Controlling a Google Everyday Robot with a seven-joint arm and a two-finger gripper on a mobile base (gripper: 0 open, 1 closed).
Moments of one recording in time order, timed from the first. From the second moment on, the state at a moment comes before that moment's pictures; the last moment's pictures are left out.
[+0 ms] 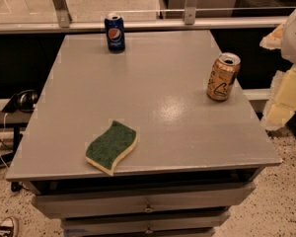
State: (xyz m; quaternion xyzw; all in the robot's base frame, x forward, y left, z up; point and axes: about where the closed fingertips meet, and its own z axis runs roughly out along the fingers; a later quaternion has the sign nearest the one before) arm 0.438 -0.216 0.978 -0.60 0.78 -0.04 0.16
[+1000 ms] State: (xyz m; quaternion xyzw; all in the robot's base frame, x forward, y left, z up) arm 0.482 -0.251 0.976 -0.57 0.78 -0.06 0.24
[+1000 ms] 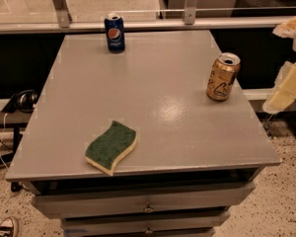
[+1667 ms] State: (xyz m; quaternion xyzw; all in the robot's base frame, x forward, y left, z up) arm 0.537 -0.288 0.960 -0.49 0.79 -0.01 0.36
